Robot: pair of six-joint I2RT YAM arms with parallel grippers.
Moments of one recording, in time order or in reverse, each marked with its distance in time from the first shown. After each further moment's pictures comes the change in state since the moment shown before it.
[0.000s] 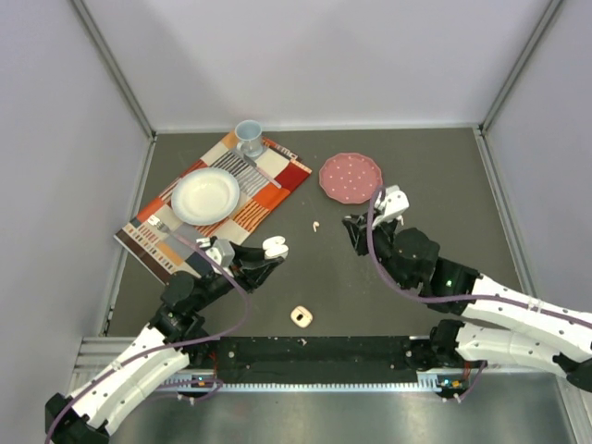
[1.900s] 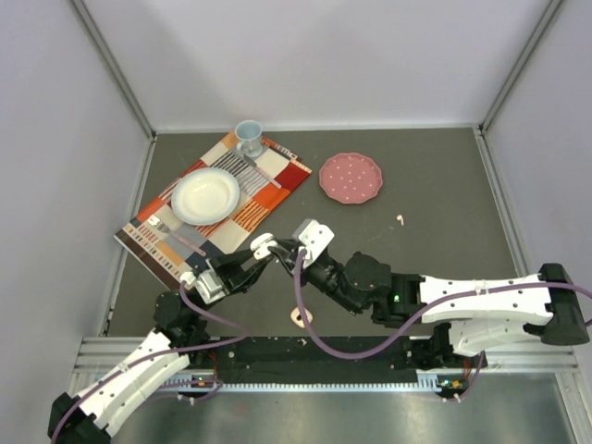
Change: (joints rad) left arm 0.000 -0.047 -0.143 0.424 0.021 0.263; right arm 0.417 0.335 0.208 0.357 -0.014 -0.341
